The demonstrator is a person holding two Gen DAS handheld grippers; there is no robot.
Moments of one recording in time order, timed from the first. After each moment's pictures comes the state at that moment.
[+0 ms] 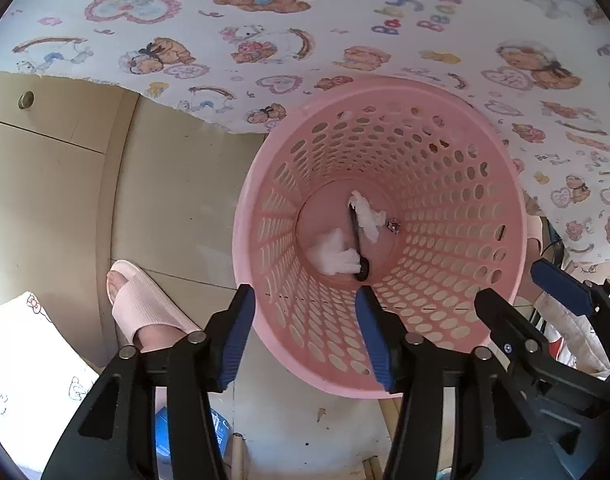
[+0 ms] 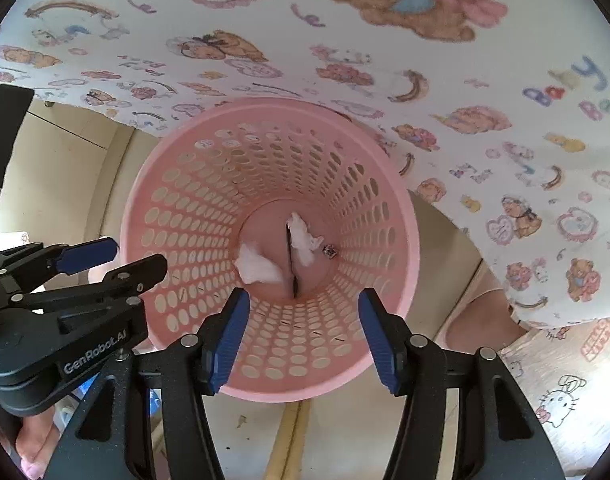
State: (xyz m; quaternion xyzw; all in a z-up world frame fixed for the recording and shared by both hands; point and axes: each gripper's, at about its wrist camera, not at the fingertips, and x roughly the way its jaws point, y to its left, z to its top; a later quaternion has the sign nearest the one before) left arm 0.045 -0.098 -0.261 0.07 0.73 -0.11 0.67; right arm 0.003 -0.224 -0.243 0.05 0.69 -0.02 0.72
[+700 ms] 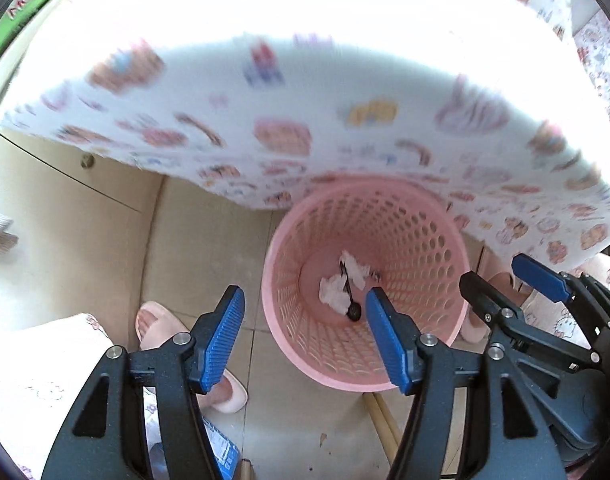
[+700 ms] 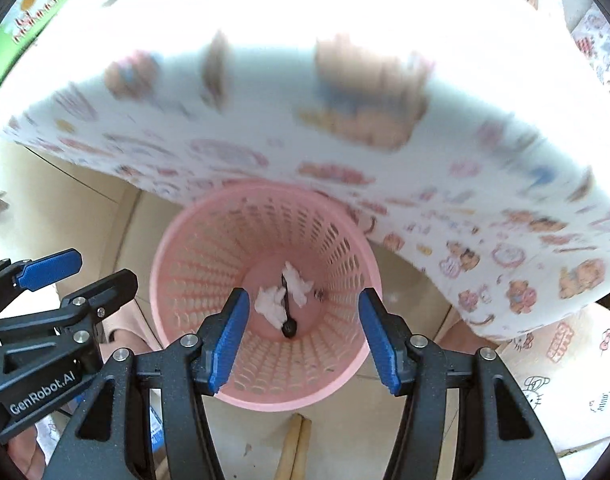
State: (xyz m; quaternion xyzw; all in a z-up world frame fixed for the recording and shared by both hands) left arm 0.047 -0.090 -0.153 0.06 0.64 -0.12 0.76; right arm 0.005 -0.229 -0.171 0.06 0.62 -0.05 0.78
